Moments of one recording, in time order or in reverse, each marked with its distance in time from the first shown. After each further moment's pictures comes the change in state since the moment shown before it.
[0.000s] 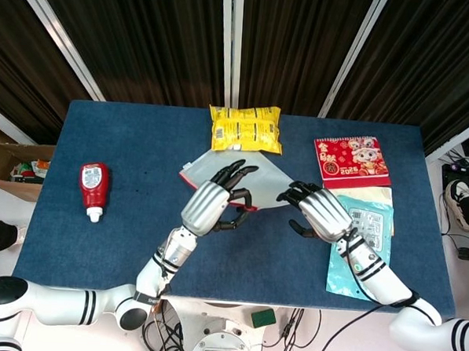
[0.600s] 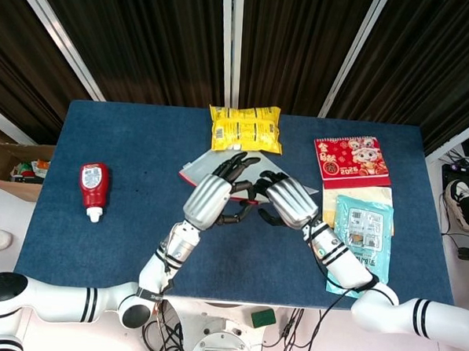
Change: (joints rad) left arm -0.027 0.013 -0.043 -0.045 -0.074 -0.003 0.042; right arm 0.120 -0.141 0.096 0.001 0.223 -0.085 -0.179
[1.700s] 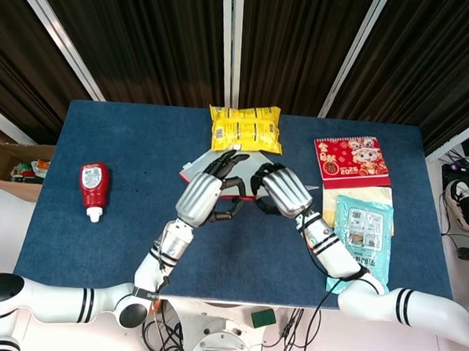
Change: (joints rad) left arm 0.018 0.014 0.024 0.005 -0.040 0.029 -0.044; right arm 0.050 -0.075 0.011 0.099 0.049 0.024 0.016
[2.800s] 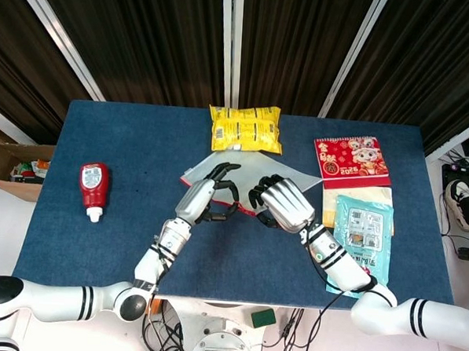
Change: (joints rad) left arm 0.018 -0.009 0.001 0.076 -0.141 -0.143 -0.233; right arm -0.033 0.068 -0.062 -0.092 -0.142 0.061 0.006
